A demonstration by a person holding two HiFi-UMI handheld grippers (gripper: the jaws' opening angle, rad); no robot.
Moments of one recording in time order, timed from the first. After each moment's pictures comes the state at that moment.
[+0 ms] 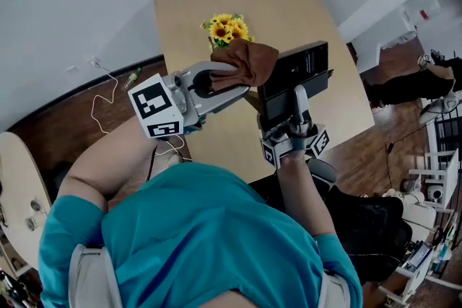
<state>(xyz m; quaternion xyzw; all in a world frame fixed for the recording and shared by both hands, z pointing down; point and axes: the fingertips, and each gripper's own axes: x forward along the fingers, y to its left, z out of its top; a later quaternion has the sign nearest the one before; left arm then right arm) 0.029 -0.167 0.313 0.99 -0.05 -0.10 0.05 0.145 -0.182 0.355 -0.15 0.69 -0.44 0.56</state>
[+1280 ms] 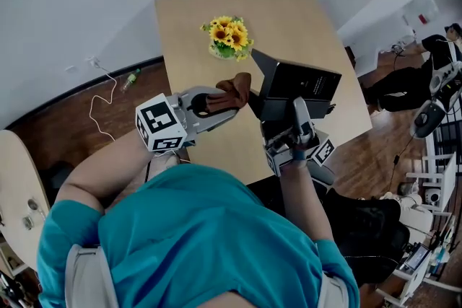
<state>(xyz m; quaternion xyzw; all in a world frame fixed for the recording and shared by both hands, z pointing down) 0.024 -0.142 0.390 1.00 -0.05 0.00 0.08 0.137 -0.161 0.341 -0.15 0.75 -0.40 0.50</state>
